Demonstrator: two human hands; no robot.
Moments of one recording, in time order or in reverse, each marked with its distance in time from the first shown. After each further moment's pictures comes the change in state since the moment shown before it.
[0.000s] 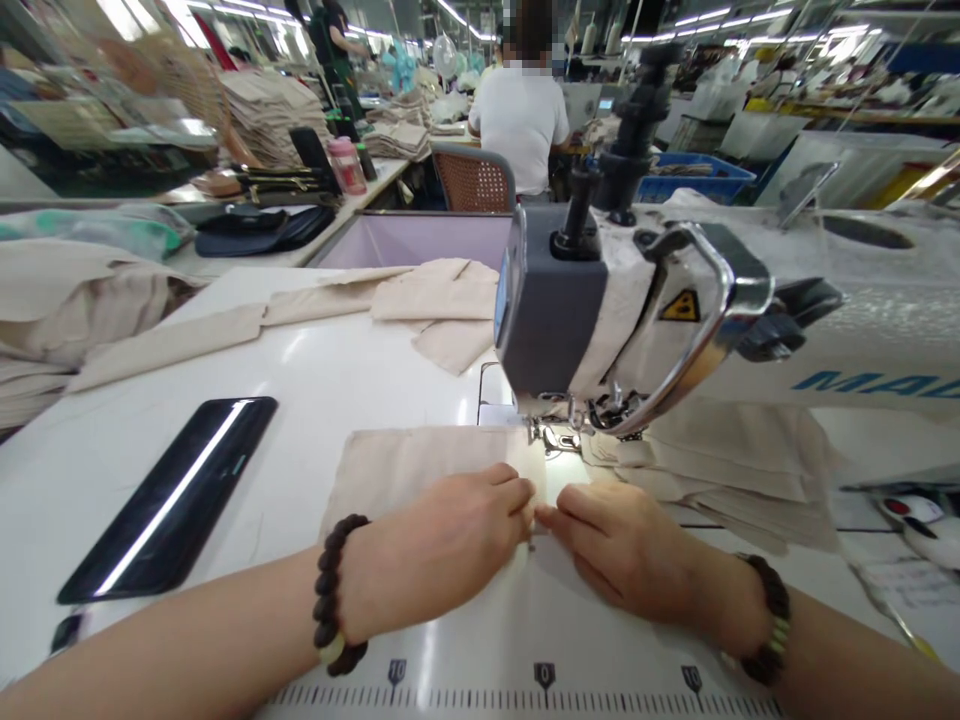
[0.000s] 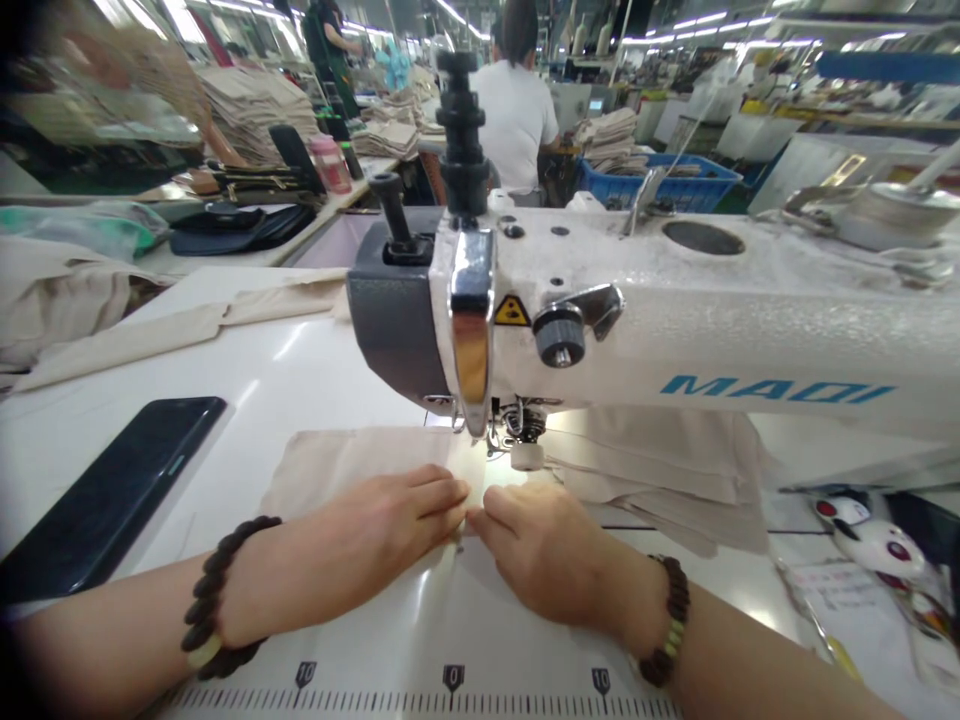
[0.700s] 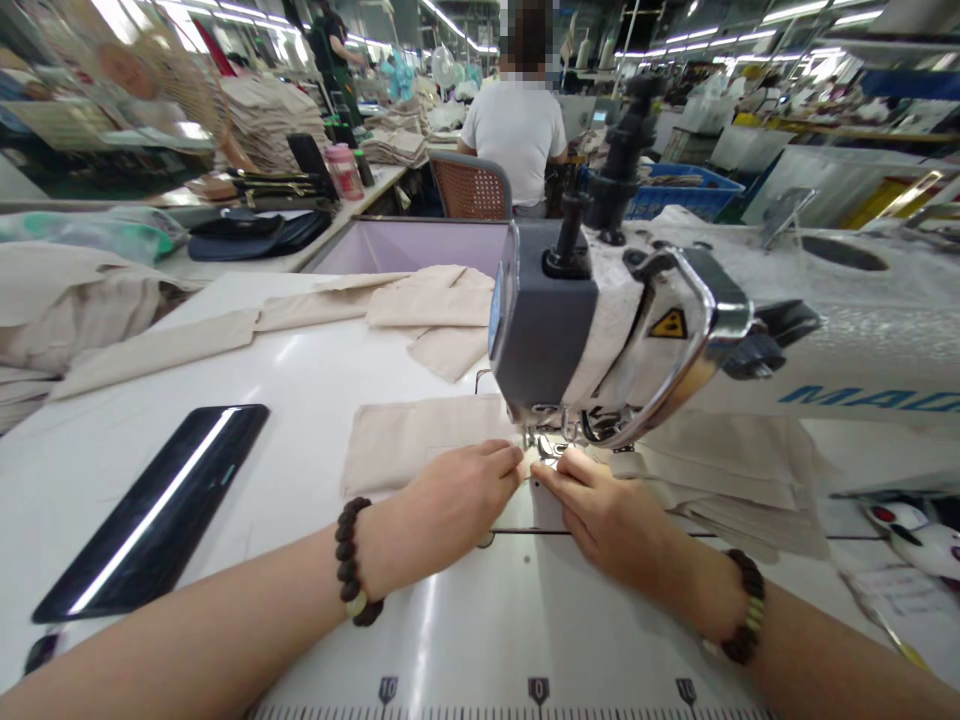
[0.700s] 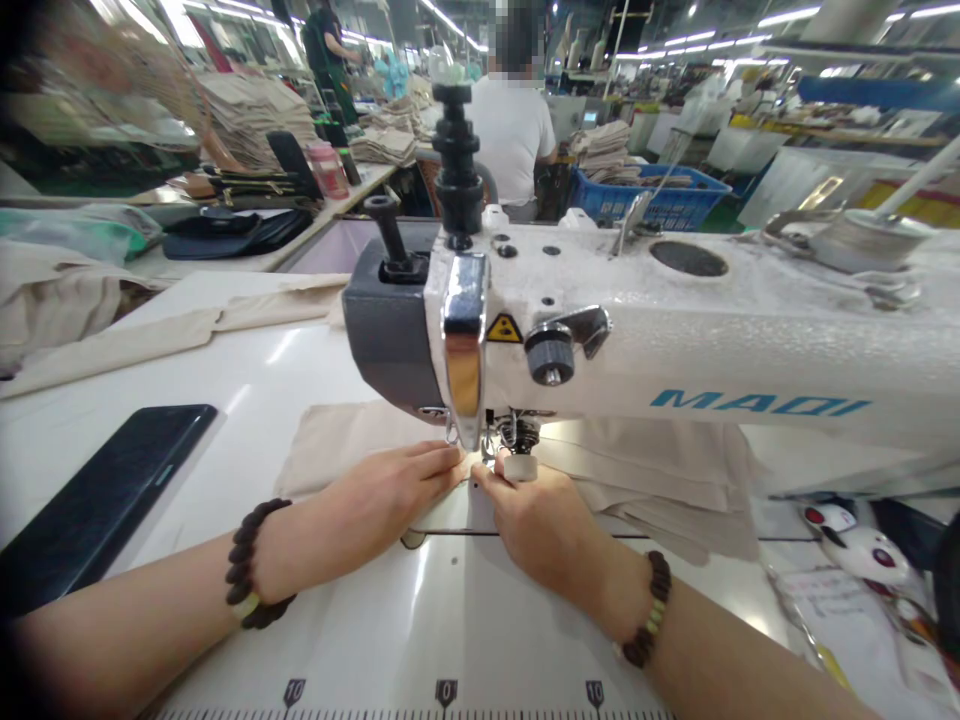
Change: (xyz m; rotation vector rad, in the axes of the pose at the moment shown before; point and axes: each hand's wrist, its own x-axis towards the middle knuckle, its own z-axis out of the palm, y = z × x) left_hand 0.013 -0.020 0.006 -0.101 -0.011 -0.117; right_hand 0.011 0.008 0.002 -0.038 0.007 0.251
